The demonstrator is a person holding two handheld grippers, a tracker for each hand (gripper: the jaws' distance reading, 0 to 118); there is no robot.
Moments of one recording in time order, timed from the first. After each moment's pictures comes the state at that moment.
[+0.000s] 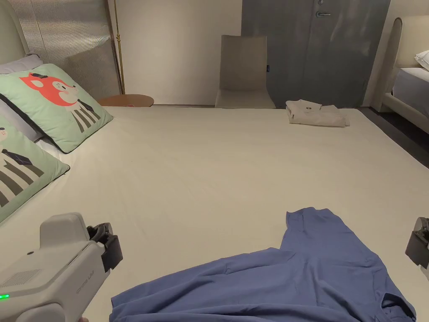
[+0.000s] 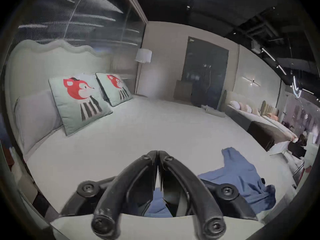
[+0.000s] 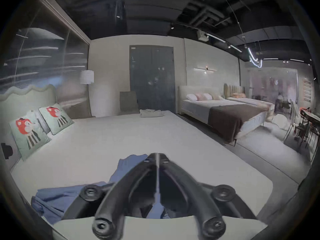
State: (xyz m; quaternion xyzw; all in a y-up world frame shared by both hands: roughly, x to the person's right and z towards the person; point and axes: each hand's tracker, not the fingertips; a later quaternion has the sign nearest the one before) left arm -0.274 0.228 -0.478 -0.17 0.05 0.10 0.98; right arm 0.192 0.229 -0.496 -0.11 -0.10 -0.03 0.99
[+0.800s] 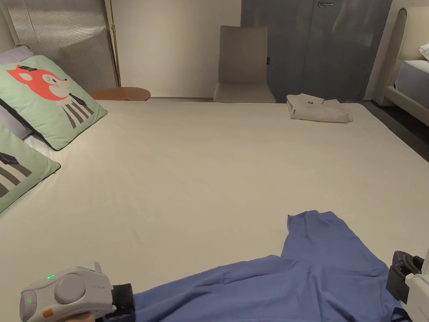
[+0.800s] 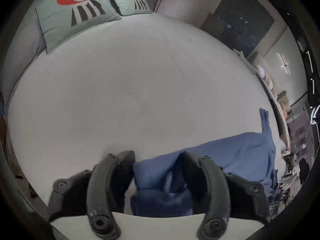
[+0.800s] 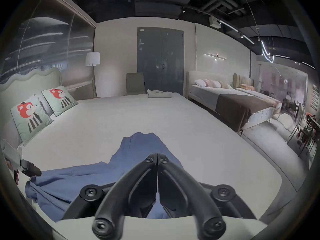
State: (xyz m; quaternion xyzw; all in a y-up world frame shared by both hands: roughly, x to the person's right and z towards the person) left arm -0.319 0.083 -0.604 -0.50 0.08 0.20 0.84; right arm 0.188 0.178 -0.531 -0.19 -0.06 -0.02 0.98
